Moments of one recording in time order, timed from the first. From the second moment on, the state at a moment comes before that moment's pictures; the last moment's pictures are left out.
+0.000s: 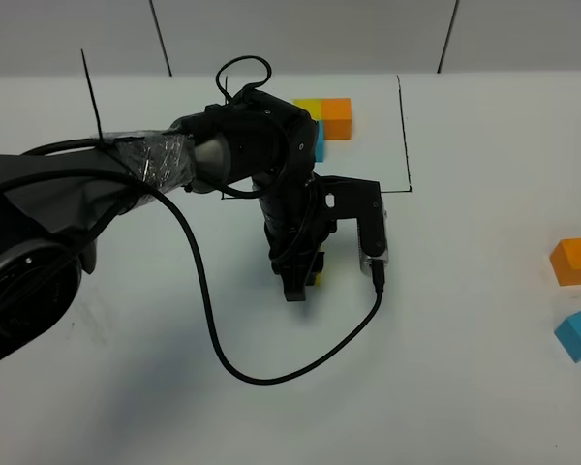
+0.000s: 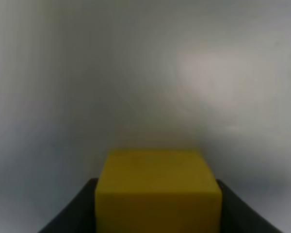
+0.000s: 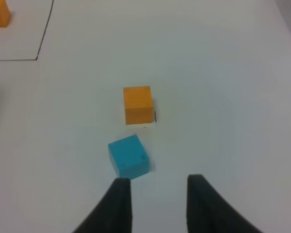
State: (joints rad) left arm -0.68 2.28 -1.68 -0.06 0.86 0.95; right arm 0.03 -0.01 -0.52 -0.10 1.09 0.06
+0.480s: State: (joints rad) left arm -0.68 2.27 -1.69 -0.06 0.86 0.94; right arm 0.03 -0.01 -0.52 -0.10 1.09 0.06
